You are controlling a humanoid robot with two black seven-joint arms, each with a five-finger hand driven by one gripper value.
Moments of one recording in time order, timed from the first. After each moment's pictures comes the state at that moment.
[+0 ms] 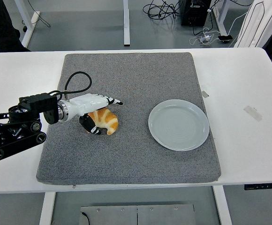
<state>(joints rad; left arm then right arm) -1.01 0.48 -0.07 -1.21 1.44 0.04 -0.03 -0.12 0.00 0.07 0.17 -0.08 -0.05 0.23</state>
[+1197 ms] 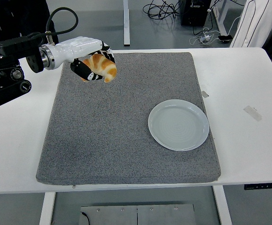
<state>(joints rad) -1.28 0.55 -0.07 -1.17 1.30 0.03 -0.13 -0.12 0.00 0.07 0.17 -0.08 -0.05 0.23</state>
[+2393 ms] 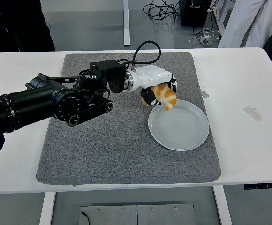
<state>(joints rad) -1.33 0.00 0.08 -0.79 1.30 0.04 -0.13 -0.12 0.00 0.07 0.17 -0.08 -0.05 0.23</state>
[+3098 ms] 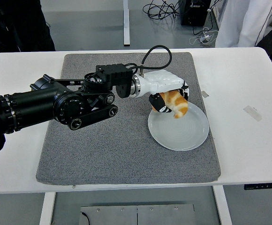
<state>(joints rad) -1.34 0.00 0.09 -0.88 1.31 0.06 -0.19 -0.12 0.00 0.07 0.17 -0.08 -0.05 0.23</state>
